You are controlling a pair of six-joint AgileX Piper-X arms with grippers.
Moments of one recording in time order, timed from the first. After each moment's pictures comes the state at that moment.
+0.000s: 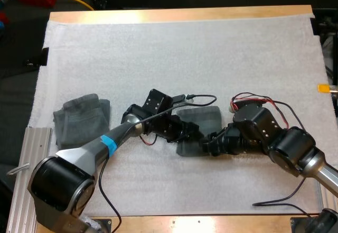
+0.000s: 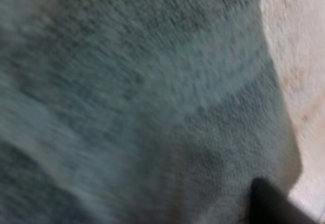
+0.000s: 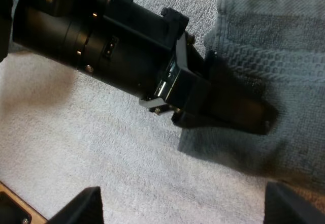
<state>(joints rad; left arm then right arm) -0.50 1.75 -0.89 0.41 0.73 -2.25 0.76 1.14 -0.89 0.76 -0.22 -1.32</state>
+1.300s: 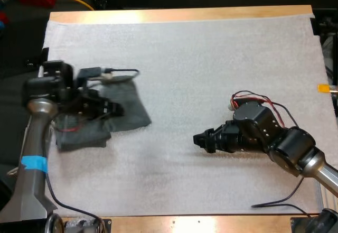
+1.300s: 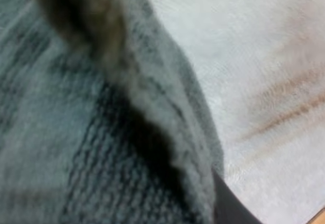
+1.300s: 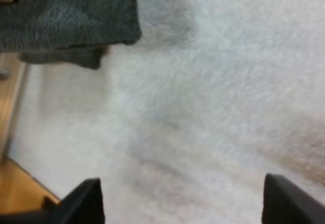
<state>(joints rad) 0.14 1.40 -1.15 1.25 0.69 -1.56 0.76 1.14 -0.89 0.67 -0.28 -1.22</state>
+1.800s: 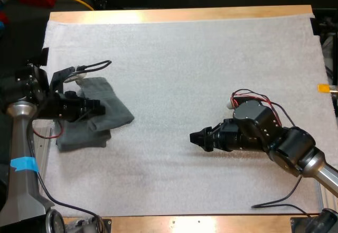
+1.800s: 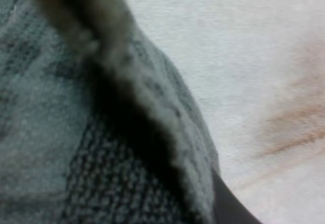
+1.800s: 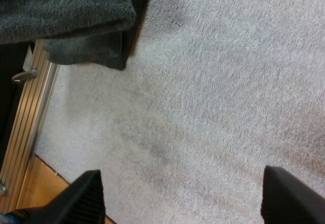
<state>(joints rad) 0.30 1.40 -1.15 1.27 0.69 -1.53 0.76 1.14 -0.89 0.64 -0.31 -1.21</state>
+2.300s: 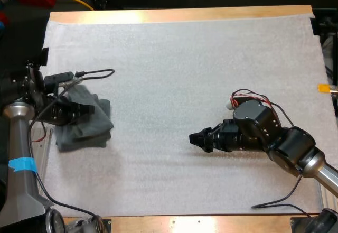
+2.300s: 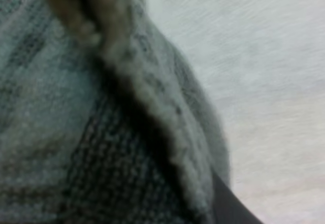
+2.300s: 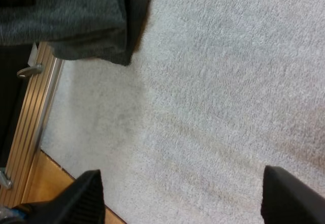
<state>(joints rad) 0.32 1.40 -1.15 1.28 0.37 -1.53 0.76 1.14 -0.89 0.64 -0.33 -1.21</state>
